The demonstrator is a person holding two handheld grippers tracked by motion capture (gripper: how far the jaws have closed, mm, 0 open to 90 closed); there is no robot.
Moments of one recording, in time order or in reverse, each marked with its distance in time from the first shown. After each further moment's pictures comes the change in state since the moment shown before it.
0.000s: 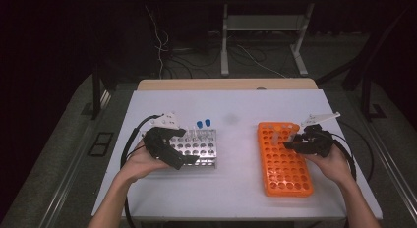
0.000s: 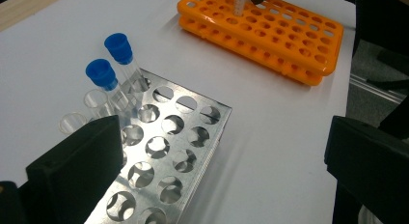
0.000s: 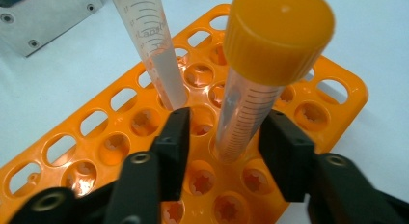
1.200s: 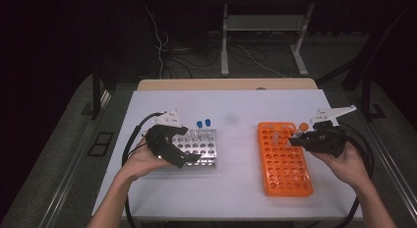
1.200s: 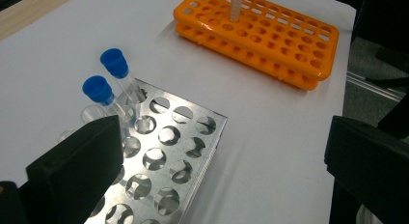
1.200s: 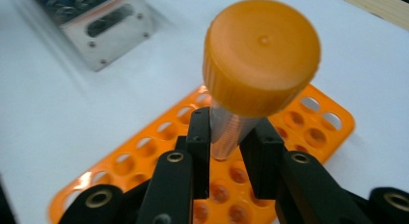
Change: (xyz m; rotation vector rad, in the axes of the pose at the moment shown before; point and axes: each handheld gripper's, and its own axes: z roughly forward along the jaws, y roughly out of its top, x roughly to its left) left arm -0.003 0.011 0.000 0.003 -0.005 0.016; right arm 0.031 0.027 -0.057 -0.022 0.046 -0.074
